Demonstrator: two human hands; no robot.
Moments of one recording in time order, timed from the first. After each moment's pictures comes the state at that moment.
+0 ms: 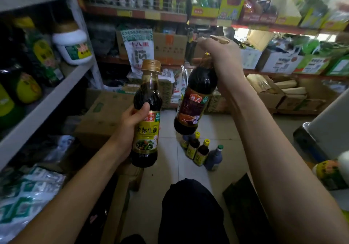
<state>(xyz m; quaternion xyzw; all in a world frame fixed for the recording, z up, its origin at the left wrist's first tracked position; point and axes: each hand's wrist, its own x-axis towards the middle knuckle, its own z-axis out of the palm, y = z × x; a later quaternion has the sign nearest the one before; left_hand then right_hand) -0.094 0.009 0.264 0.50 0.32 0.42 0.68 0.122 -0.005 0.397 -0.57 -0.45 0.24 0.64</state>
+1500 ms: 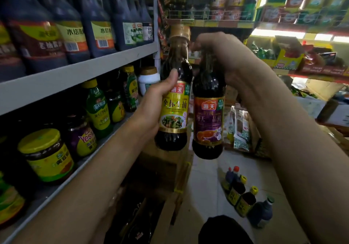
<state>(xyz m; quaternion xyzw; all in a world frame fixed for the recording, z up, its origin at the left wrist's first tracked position) -0.190 -0.003 0.423 0.55 0.29 0.51 0.59 -0.037 -0.001 0.522 -0.44 -0.58 0.41 0.55</state>
